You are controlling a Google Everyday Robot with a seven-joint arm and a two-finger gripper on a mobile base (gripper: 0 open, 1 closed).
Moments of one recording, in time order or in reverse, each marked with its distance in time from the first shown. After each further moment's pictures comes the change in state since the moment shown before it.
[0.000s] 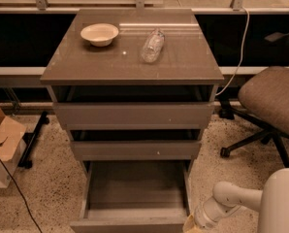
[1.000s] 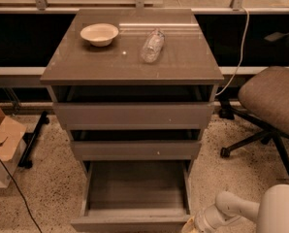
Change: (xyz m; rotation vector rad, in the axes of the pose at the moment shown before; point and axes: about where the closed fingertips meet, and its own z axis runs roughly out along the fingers) arm 0.029 -0.025 0.048 0.046 -0.098 0.066
